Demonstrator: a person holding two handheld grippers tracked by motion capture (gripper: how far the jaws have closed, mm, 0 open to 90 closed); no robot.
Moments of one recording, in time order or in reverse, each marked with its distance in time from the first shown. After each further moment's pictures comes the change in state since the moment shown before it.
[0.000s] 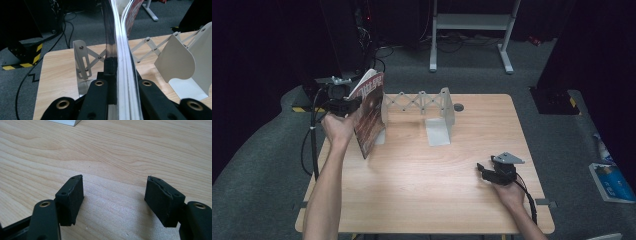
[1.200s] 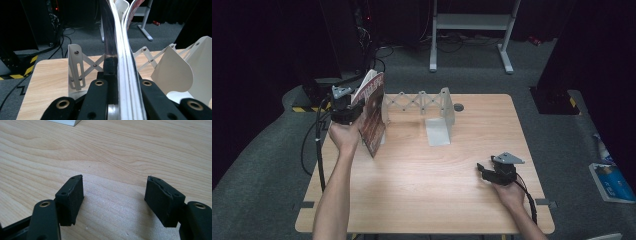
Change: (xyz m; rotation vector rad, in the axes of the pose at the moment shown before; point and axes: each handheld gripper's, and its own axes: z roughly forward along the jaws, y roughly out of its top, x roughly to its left) left arm -0.003 -0.029 0.014 -0.149 -0.029 -0.052; right arm 0.000 0.000 0.000 0.001 0.000 0.001
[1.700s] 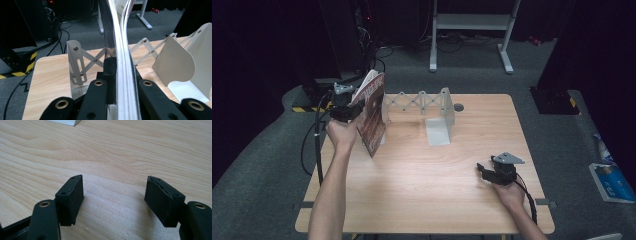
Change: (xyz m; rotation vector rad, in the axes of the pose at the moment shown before) left arm 0.003 0.009 0.002 0.083 -0.006 0.052; right arm 0.000 0.000 0.000 -0.002 0.000 -0.001
